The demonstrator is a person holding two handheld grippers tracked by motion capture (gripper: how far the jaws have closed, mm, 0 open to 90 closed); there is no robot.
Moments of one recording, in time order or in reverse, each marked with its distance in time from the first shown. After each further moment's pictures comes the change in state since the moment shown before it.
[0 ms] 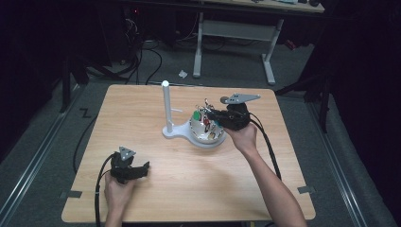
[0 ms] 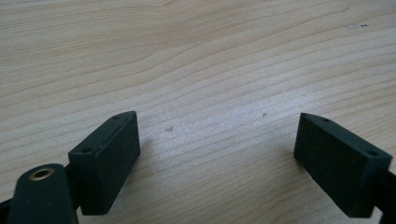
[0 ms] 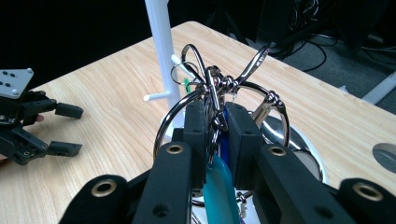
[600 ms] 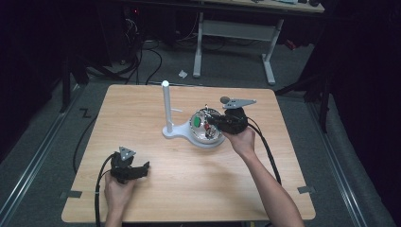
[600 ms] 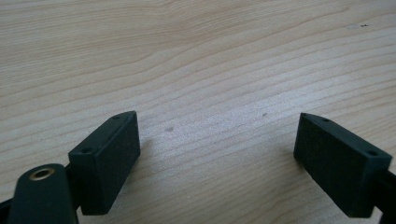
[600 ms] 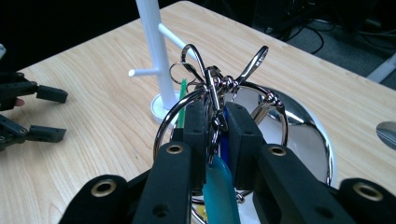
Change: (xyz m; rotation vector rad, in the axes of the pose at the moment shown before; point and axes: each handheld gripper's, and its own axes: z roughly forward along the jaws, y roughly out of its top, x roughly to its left) left arm 0.000 0.000 0.000 0.005 -0.002 0.000; right arm -0.004 -0.019 0.014 0.048 -0.022 0.008
